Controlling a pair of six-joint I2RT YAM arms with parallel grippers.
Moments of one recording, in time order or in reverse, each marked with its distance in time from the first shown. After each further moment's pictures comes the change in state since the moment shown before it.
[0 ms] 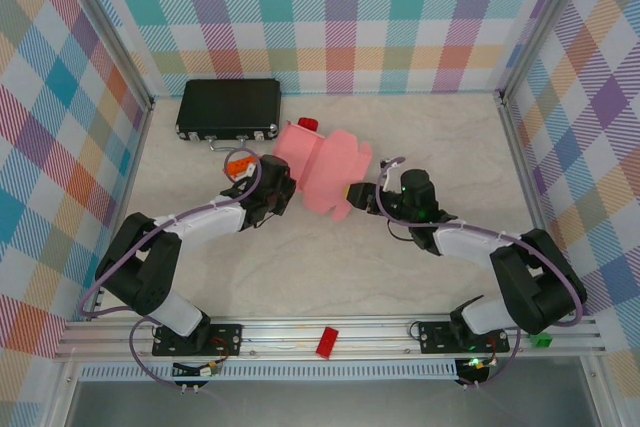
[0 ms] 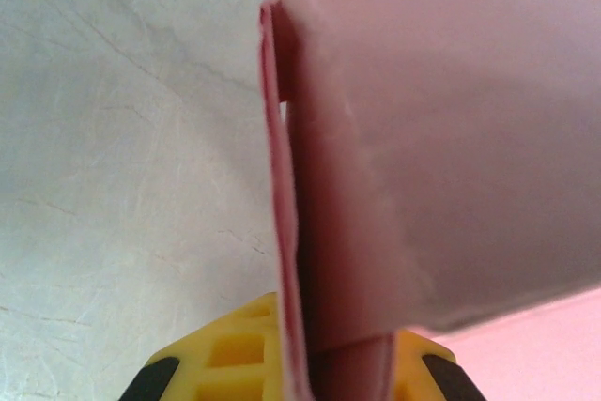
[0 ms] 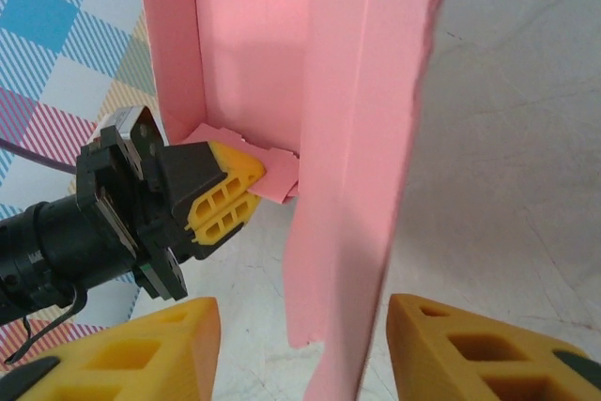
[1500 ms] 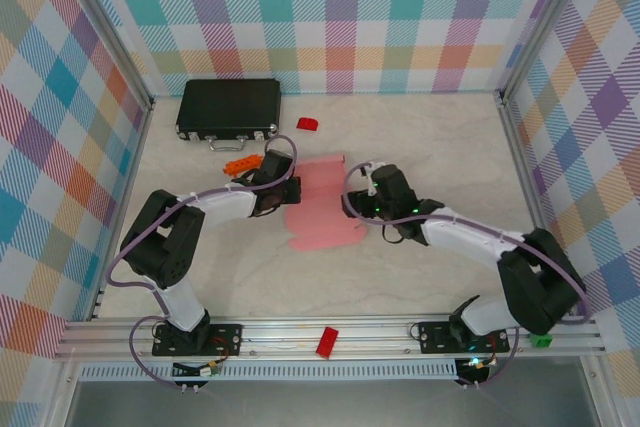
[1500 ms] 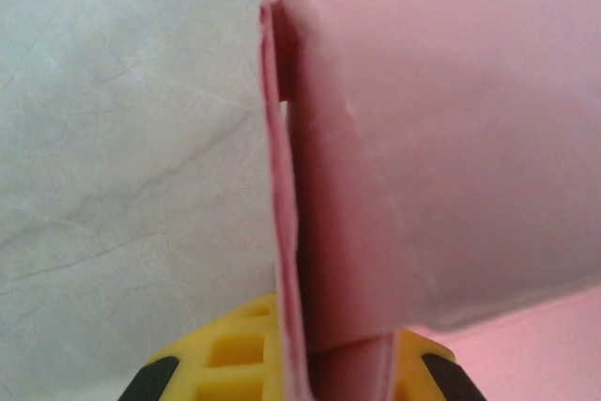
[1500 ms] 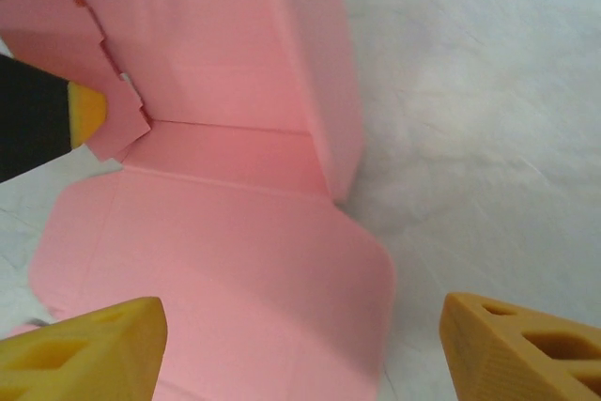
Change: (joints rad) left arm 0.048 0.190 0.108 -0.038 0.080 1.001; right arm 0.126 -0.034 0.179 -0.557 0.476 -0.416
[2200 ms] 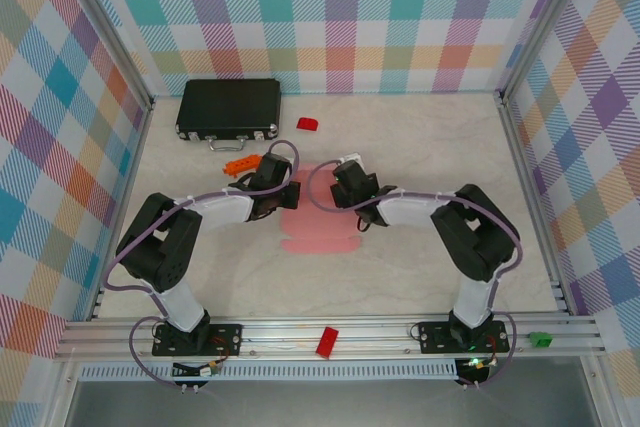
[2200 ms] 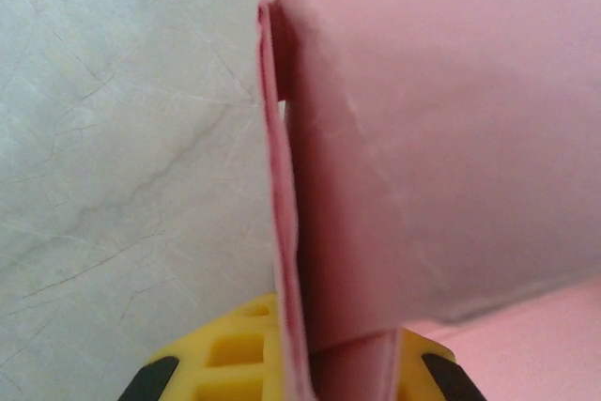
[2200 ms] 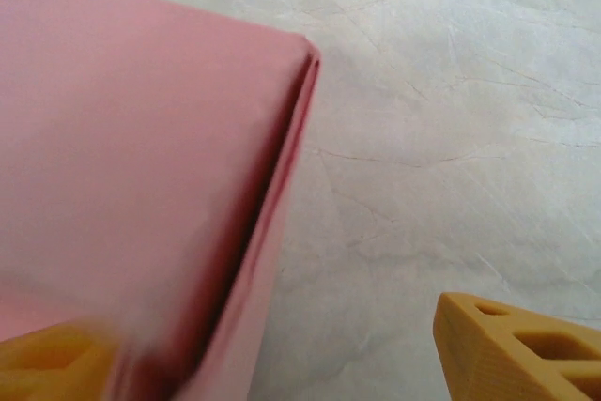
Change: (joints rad) left arm 0.003 -0.029 -0.054 0.048 0.027 0.195; right arm 0.103 0.406 0.240 0.057 0.363 -0.137
